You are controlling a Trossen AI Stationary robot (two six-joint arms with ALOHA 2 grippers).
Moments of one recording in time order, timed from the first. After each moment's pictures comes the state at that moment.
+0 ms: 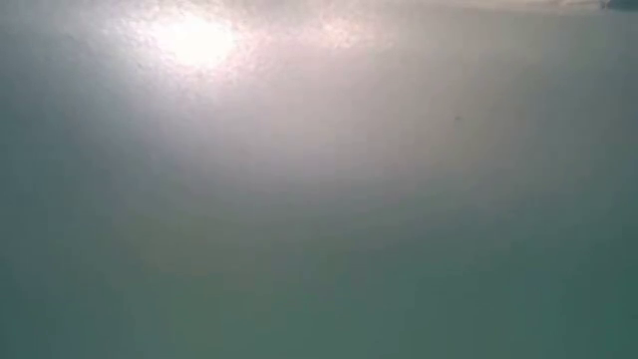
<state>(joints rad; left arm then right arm) -0.21 0.17 0.04 0.04 -1.06 -0.30 -0.14 0.26 0.09 0.21 0.88 0.21</state>
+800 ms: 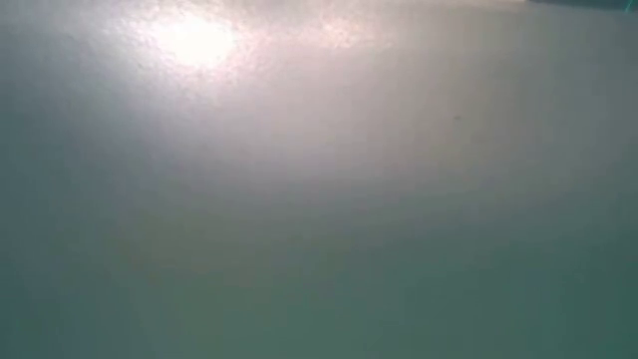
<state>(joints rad) -0.21 0.17 0.04 0.04 -1.06 -0.30 -0.14 0.75 0.58 -0.64 0.74 0.94</state>
